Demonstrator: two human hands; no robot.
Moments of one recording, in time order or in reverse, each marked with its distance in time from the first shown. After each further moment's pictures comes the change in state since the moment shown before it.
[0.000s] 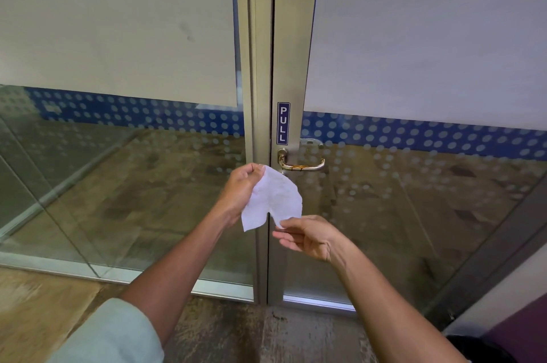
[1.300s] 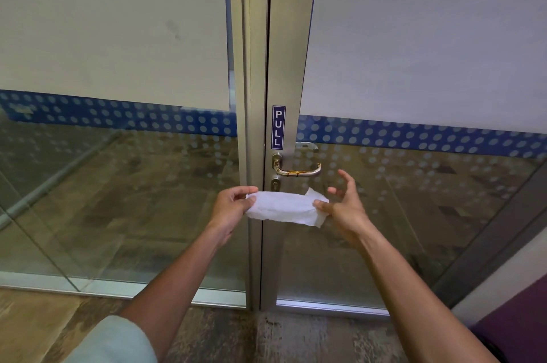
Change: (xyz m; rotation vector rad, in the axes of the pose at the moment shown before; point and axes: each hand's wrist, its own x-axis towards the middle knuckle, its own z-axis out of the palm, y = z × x) left_hand 0.037 -0.061 -0.016 -0.058 0.081 -0.118; right_hand -0.005 -0.052 -0.039 -0.246 0.390 -0.482
